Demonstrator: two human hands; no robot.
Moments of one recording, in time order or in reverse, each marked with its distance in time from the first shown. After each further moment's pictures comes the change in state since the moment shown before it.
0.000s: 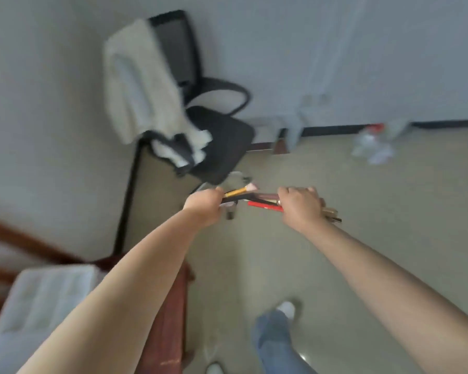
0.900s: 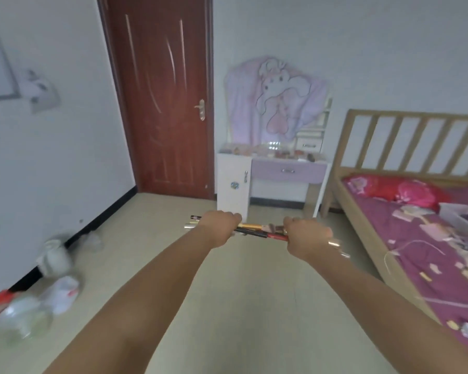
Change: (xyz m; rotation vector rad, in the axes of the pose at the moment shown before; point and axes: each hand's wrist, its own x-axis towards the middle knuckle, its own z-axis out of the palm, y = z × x) left_hand 0.023 1.051 -0.006 0.571 0.286 1.553; right_hand -0.482 0.767 0.044 0.051 -0.078 1.440
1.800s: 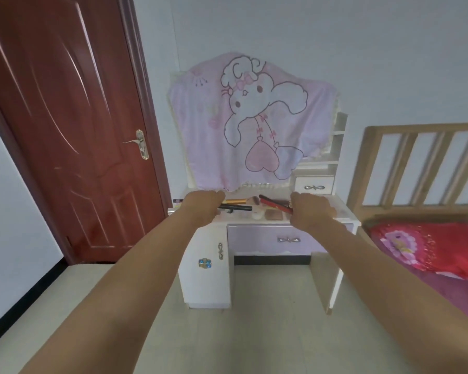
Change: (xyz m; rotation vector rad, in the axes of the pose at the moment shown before) left_hand 0.796 -0.239 -0.026 0.059 0.124 -0.007; right_hand 0.793 0.226 0.036 0.147 0.112 0.175
